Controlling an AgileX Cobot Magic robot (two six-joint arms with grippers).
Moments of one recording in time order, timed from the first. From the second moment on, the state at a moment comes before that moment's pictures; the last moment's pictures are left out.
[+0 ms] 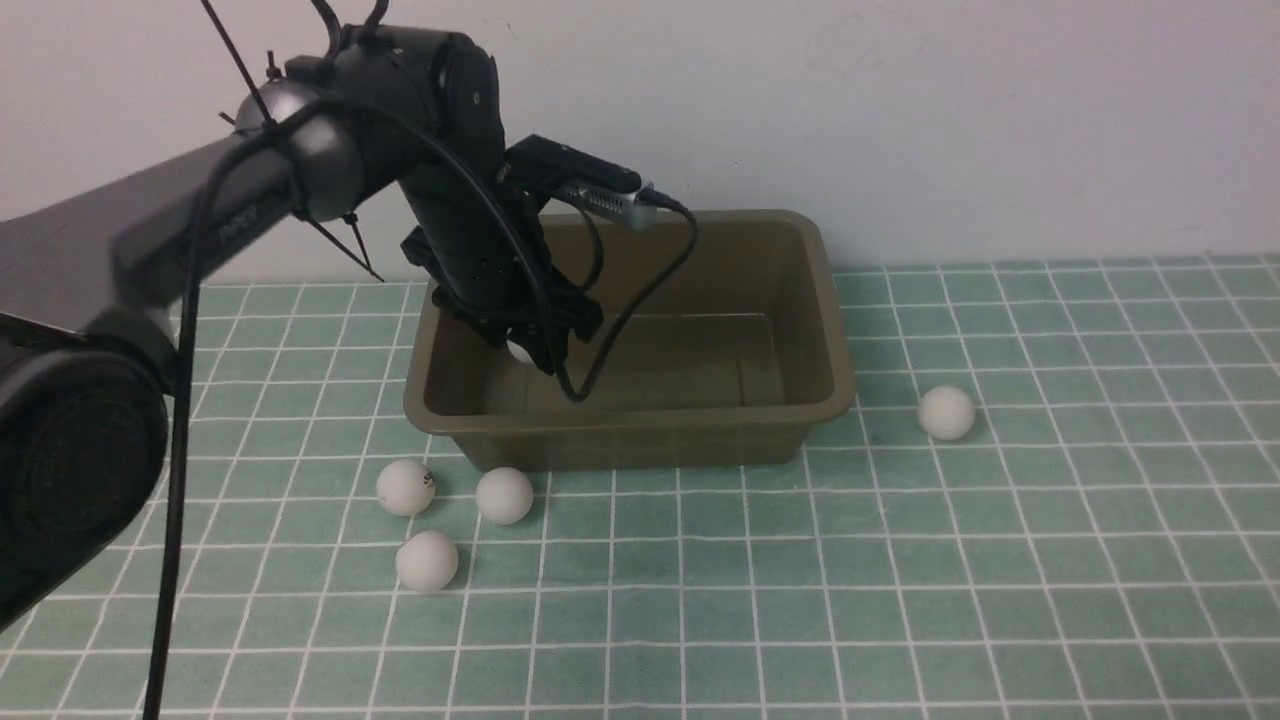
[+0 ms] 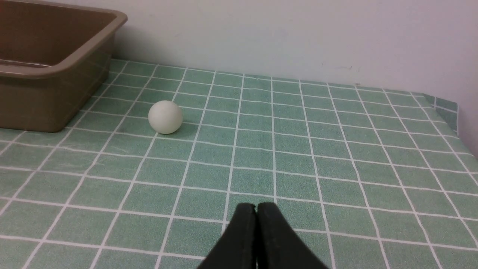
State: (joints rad) right arm -0.06 -0.01 0.02 0.16 0.38 -0.28; left arm -0.33 2.19 -1.92 -0.06 1.06 0.21
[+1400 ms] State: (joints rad) right arm -0.06 -0.01 0.02 0.16 0.38 -0.28; left arm -0.22 1.58 -1.05 -0.22 0.84 0.20
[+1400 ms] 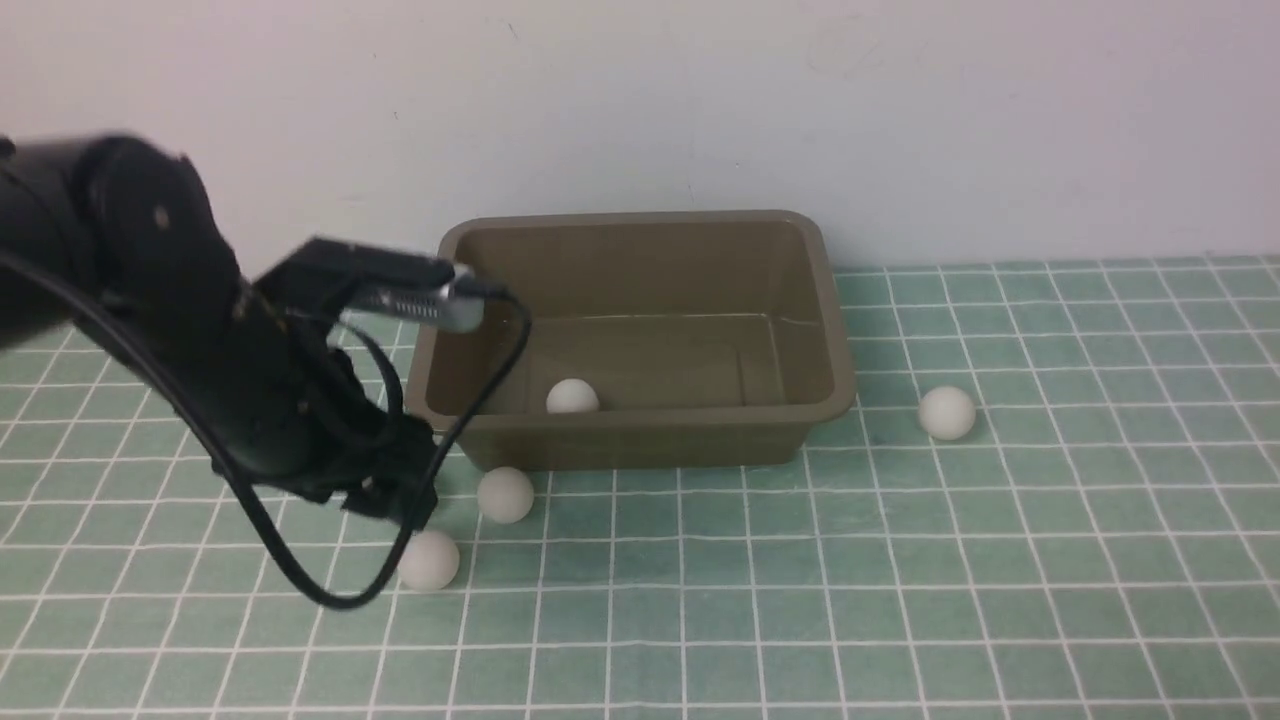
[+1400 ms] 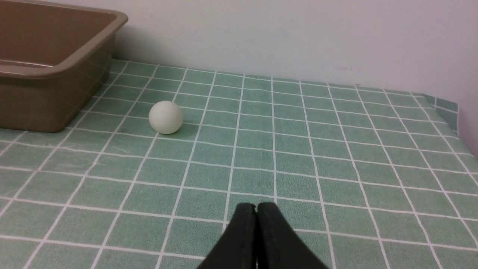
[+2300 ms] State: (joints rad) right arm -0.06 -0.01 0.02 0.16 0.38 -0.28; left arm -0.22 1.74 -1.02 -0.24 0.64 0.24
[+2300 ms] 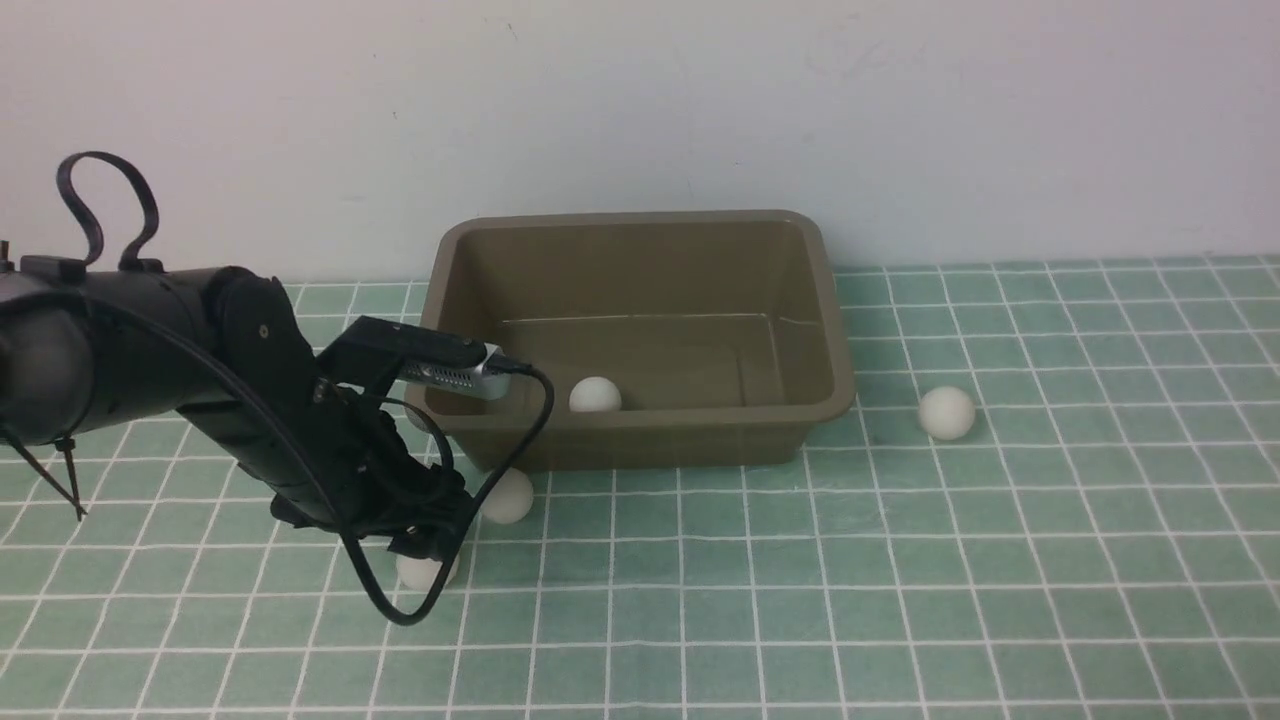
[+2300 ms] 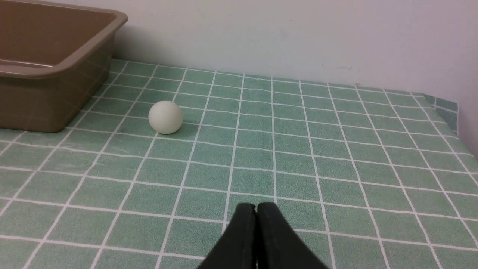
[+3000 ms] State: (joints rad) right arm -0.06 -0.01 0.02 0.16 0.38 -0.28; left arm -0.22 1.82 -1.02 -0.31 0.59 0.31
